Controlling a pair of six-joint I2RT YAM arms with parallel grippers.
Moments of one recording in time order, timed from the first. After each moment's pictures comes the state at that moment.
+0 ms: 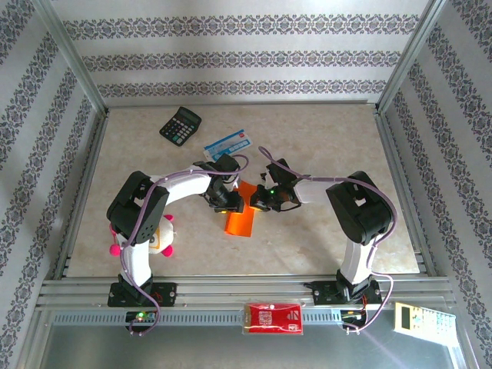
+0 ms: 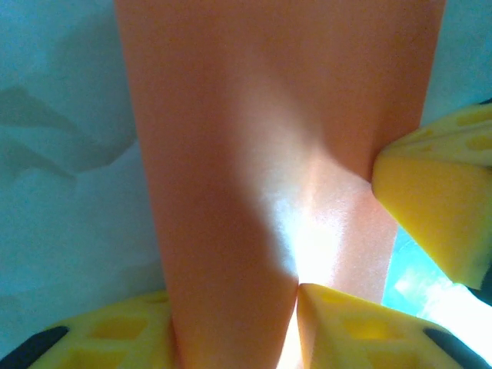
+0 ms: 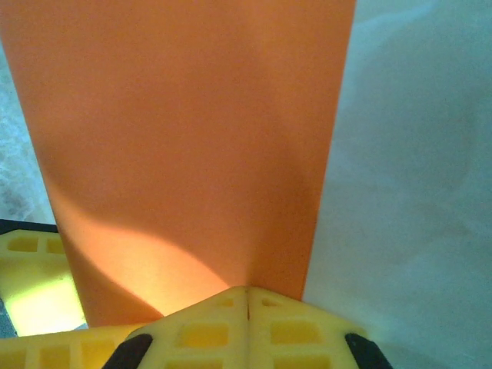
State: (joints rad) left arm -0.58 1.92 1.22 -0.67 0.34 -0.47; right arm 0.52 1.85 0.92 -0.13 -0.54 0.79
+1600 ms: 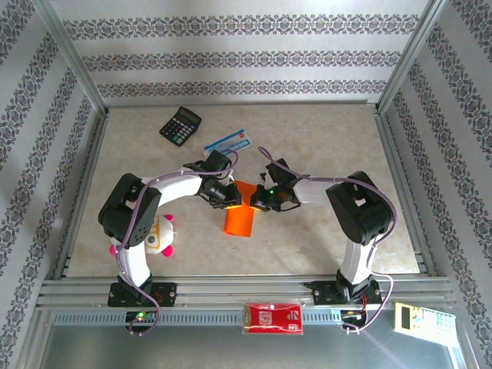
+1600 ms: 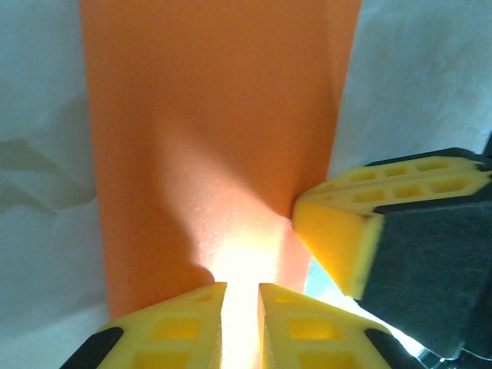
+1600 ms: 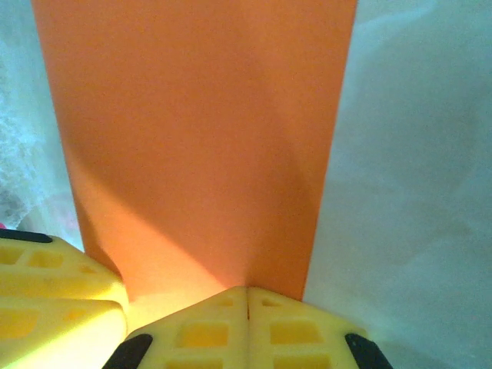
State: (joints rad) left arm -0.52 1.86 1.13 -0.46 0.48 -0.63; right arm 0.53 1.86 0.92 -0.13 -0.53 0.79
